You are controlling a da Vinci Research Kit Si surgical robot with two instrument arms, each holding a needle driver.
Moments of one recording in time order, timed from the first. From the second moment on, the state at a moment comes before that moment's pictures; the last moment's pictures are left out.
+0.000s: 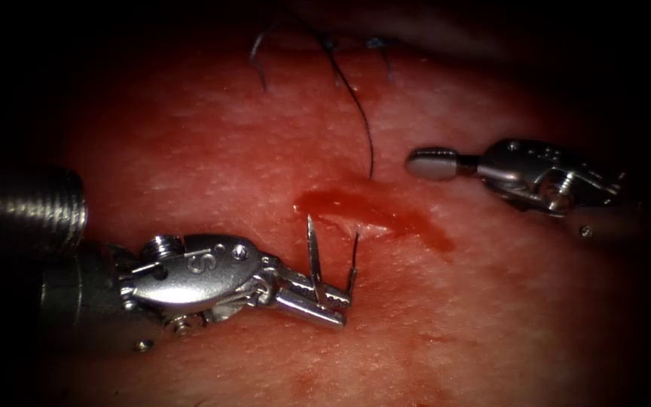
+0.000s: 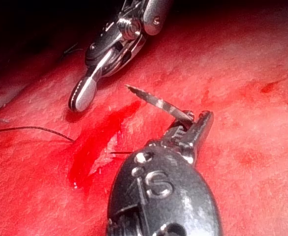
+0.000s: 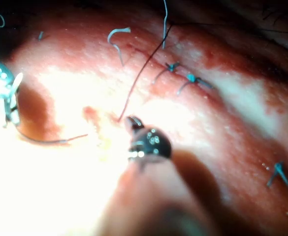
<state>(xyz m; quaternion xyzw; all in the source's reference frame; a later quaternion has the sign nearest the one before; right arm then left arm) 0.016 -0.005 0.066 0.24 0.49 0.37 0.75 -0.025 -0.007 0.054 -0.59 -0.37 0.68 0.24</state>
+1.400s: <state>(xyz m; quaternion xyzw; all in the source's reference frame) 0.017 -0.004 0.060 0.43 0.43 0.58 0.54 -0.027 -0.002 0.056 -0.52 0.15 0.84 0.00</state>
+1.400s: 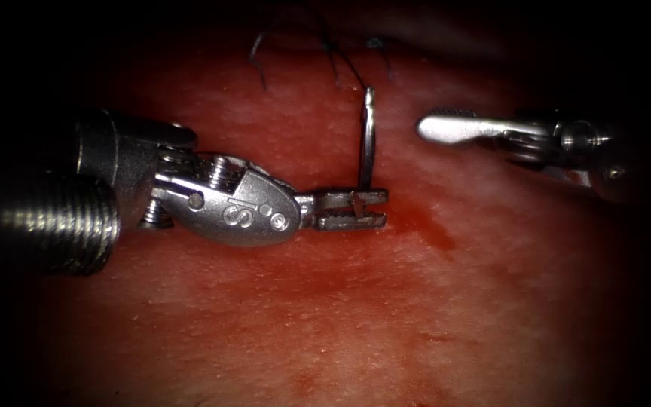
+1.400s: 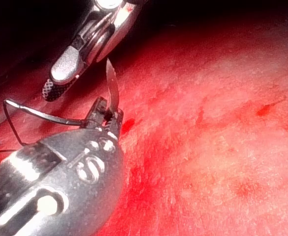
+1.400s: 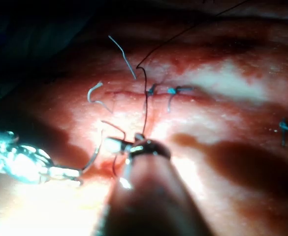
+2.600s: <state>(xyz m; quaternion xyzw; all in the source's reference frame) 0.021 -0.007 0.060 0.47 0.41 0.55 0.56 -0.028 -0.003 0.056 -0.52 0.17 0.84 -0.02</state>
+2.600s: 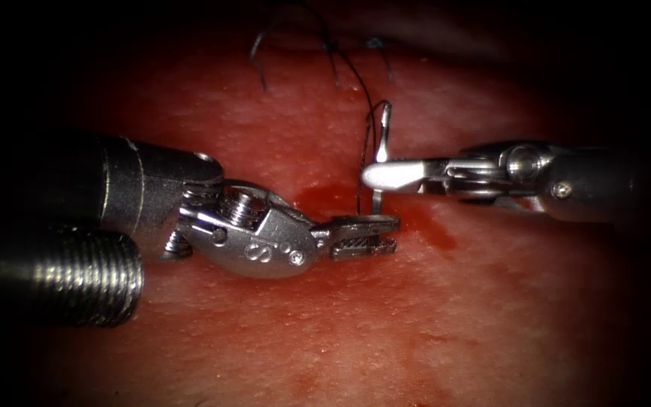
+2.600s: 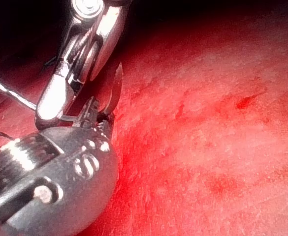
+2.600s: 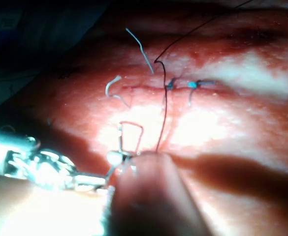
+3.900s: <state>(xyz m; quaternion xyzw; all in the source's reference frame) 0.019 -0.005 0.061 0.23 0.59 0.37 0.68 -0.025 -0.003 0.063 -0.39 -0.16 0.88 0.20</state>
